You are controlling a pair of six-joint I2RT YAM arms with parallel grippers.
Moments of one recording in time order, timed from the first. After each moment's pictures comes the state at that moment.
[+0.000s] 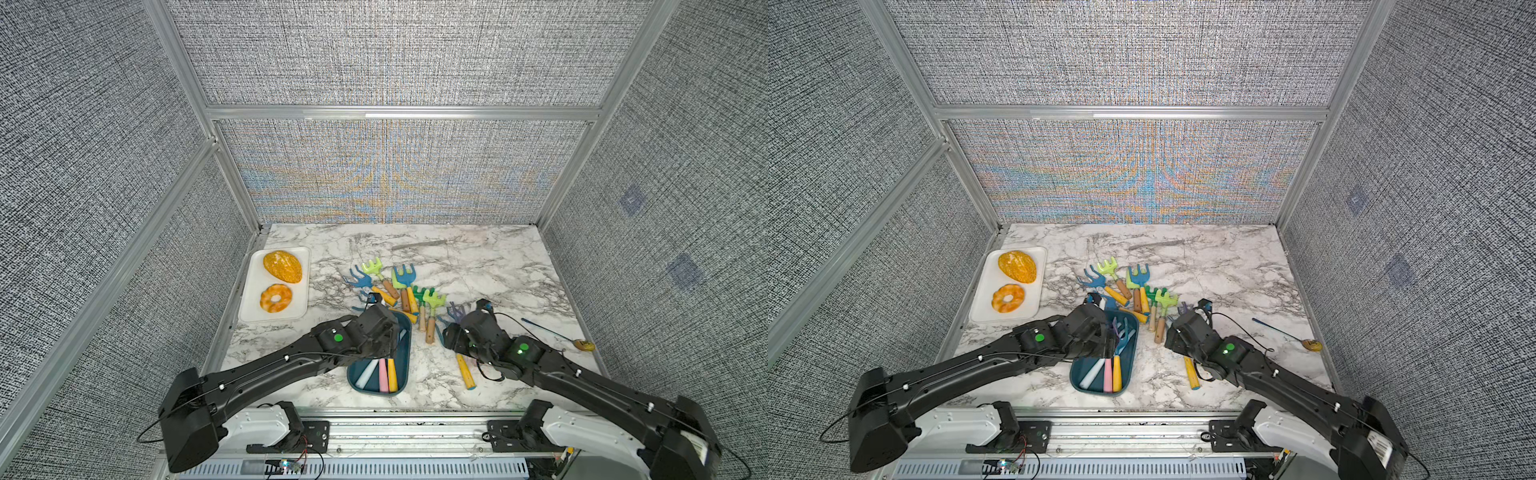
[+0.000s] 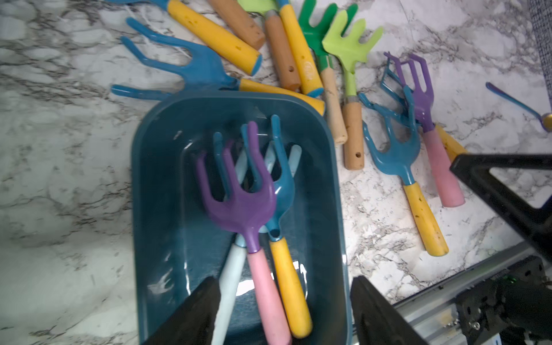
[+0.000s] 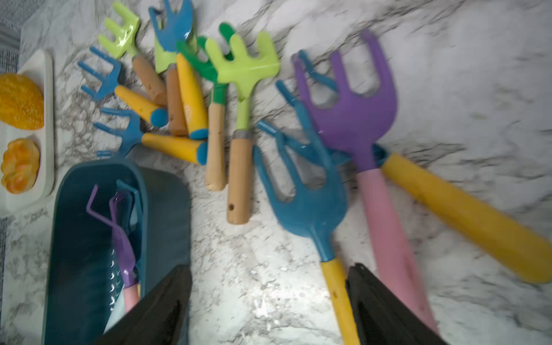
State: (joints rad) left arm -1.05 1.27 0.95 -0.68 -0.16 -0.78; right arm 0.72 0.95 0.58 -0.52 0.26 0.96
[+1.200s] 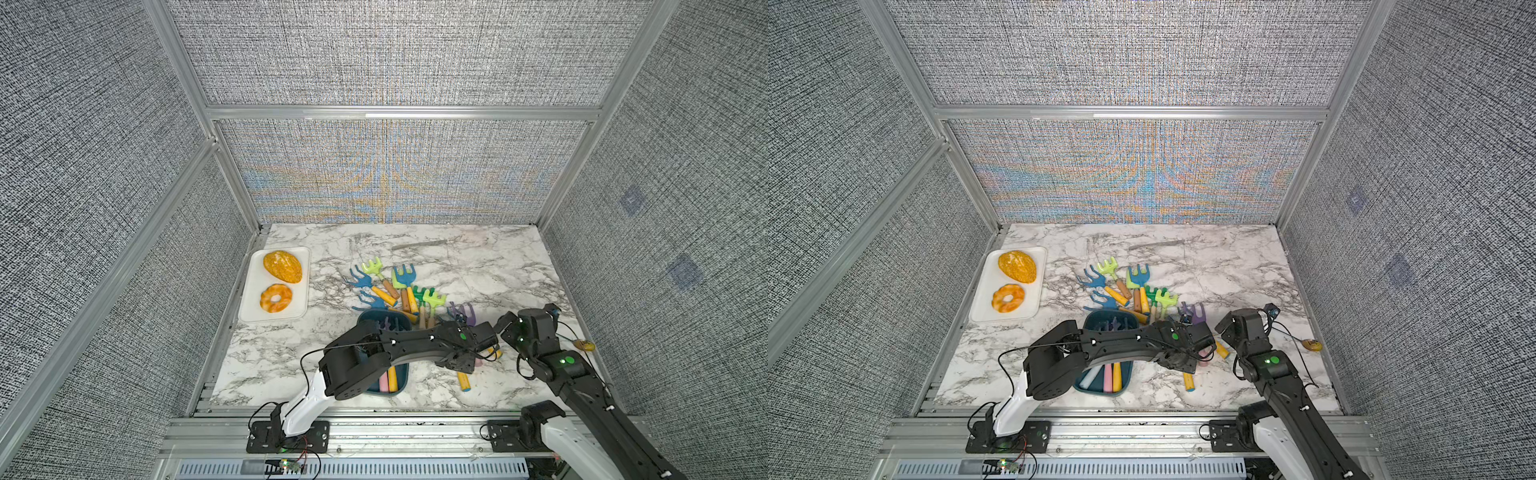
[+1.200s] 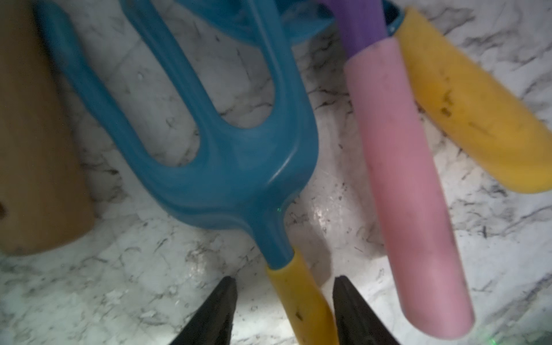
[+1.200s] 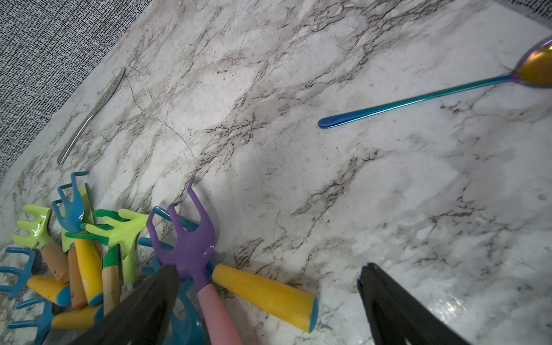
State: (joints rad) left arm -1.27 2.23 1.71 -0.78 -0.10 -0.93; right arm 0.23 0.72 0.49 -0.57 0.31 0.85
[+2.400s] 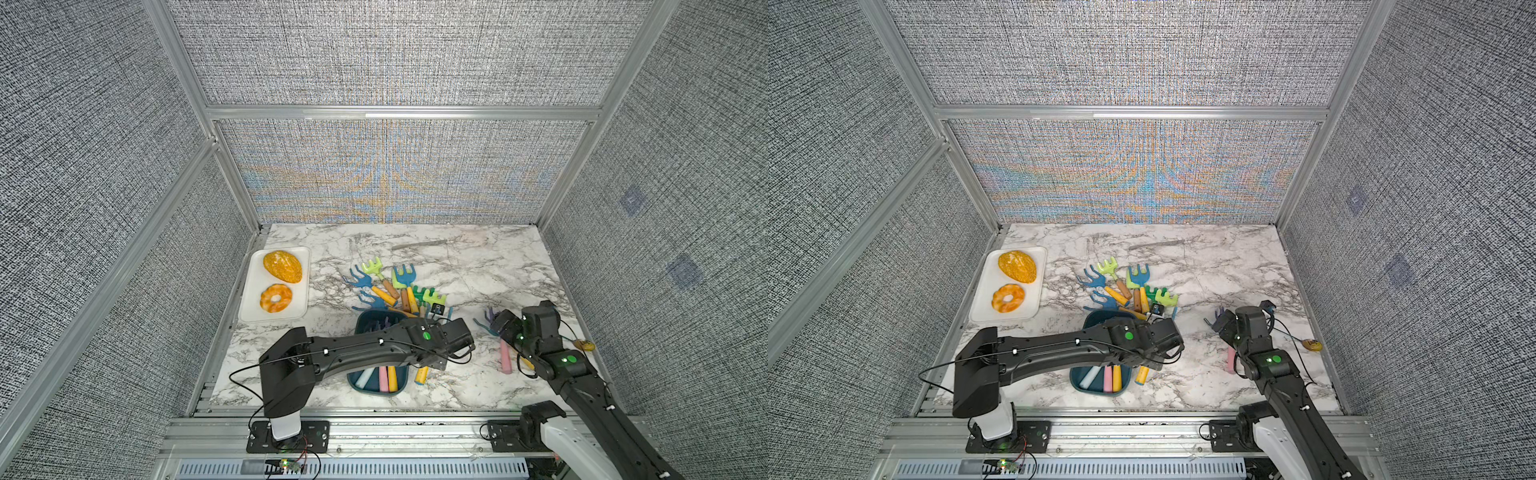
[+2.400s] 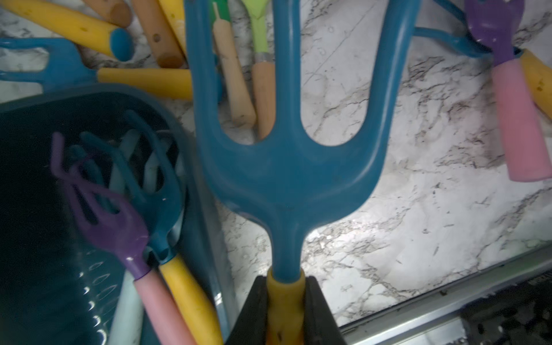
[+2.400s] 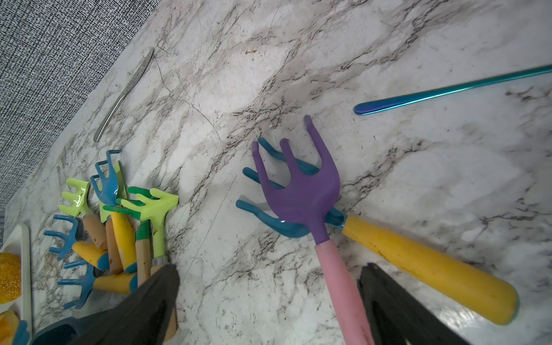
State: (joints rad) left arm -1.28 1.75 1.38 -0.90 -0.29 -0.85; right arm 0.20 0.73 0.50 -0.56 0.16 0.82
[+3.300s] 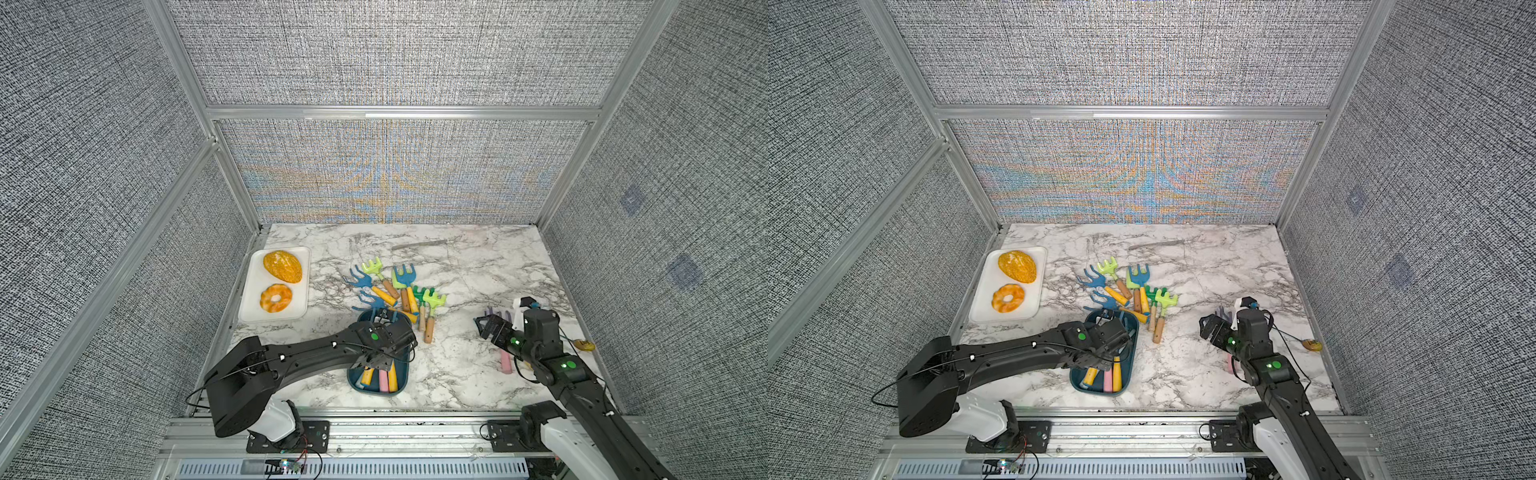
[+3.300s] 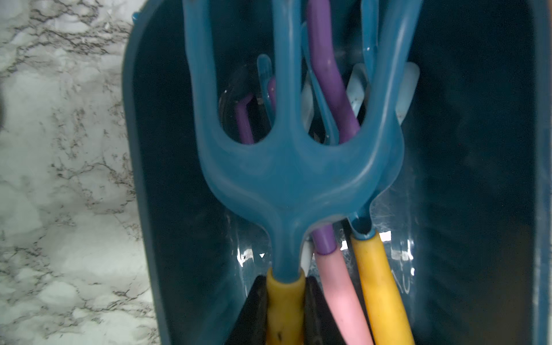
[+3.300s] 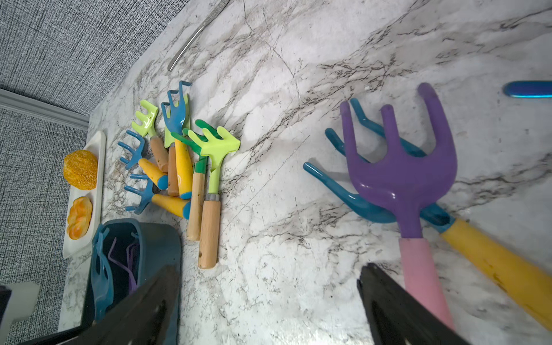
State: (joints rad) left arm -1.08 1.50 0.94 -0.82 -0.31 -0.76; right arm 0.20 0.68 0.44 -0.46 -0.13 0.66
